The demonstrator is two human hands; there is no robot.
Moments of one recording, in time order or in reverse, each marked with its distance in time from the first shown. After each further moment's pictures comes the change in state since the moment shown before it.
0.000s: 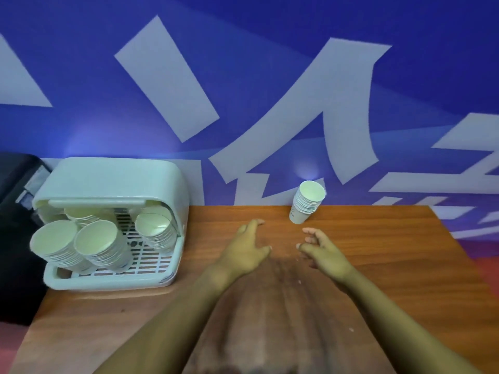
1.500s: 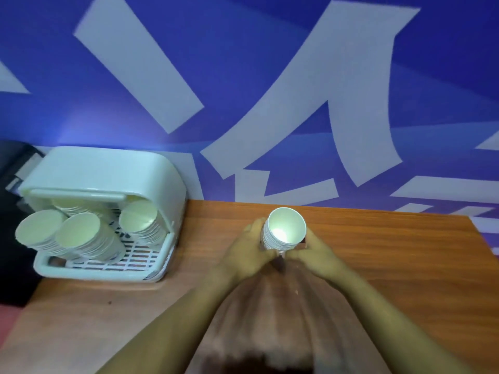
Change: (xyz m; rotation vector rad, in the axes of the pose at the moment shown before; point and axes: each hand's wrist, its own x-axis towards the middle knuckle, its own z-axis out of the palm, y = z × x) left_hand 0.044 -0.007 0.045 -0.137 0.083 0.030; right_hand 0.058 0.007 -0.014 -0.087 -0.253 -0.202
